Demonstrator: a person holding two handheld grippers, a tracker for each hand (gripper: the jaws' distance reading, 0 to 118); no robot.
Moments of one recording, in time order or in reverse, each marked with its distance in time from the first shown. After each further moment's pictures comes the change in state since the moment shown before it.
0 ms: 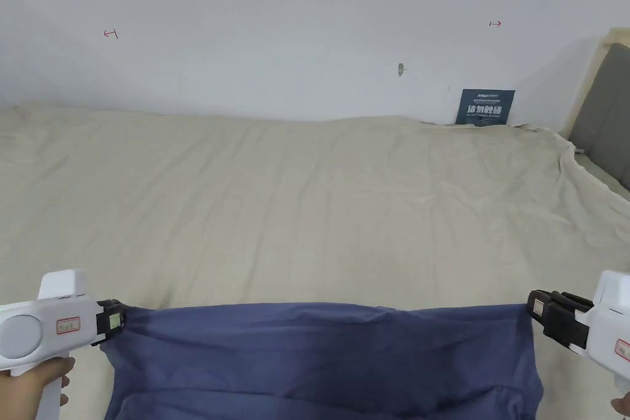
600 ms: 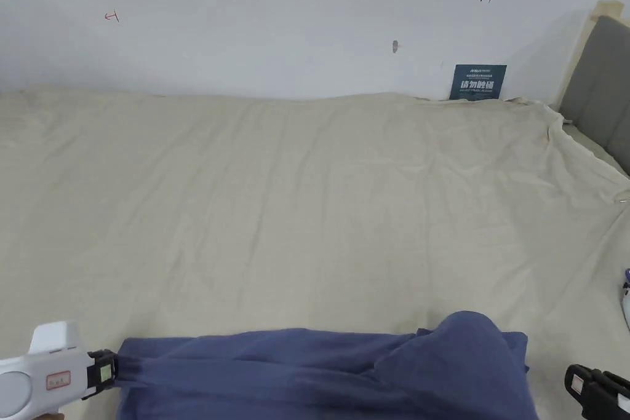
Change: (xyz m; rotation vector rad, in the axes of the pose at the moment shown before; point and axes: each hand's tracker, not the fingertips) left arm -0.029 -0.110 0.033 -0.119 0.028 0.009; right arm 0.023 -0.125 0.088 -0.078 -0.114 -0.118
